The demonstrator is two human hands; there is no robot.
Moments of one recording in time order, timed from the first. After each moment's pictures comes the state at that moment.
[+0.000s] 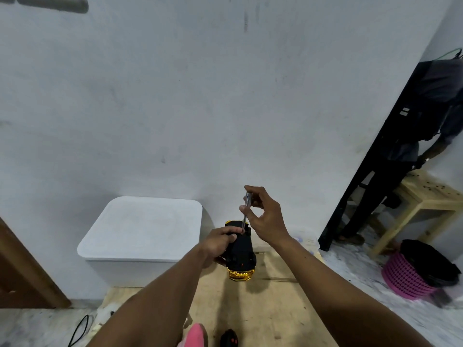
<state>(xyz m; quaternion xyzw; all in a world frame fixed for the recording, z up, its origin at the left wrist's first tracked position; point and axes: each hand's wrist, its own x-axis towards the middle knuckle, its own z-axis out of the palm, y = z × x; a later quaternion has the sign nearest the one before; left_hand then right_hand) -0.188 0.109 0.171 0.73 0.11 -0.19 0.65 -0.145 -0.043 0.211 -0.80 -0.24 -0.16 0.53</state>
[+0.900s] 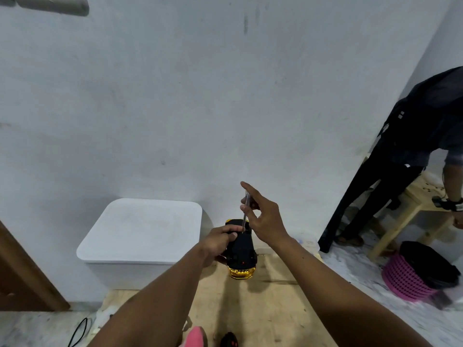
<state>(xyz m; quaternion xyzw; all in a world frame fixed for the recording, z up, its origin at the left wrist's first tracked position) -0.184 0.109 0.178 0.73 0.10 -0.18 0.65 -0.140 -0.041 0.213 -0.82 -0.27 -0.16 0.48</state>
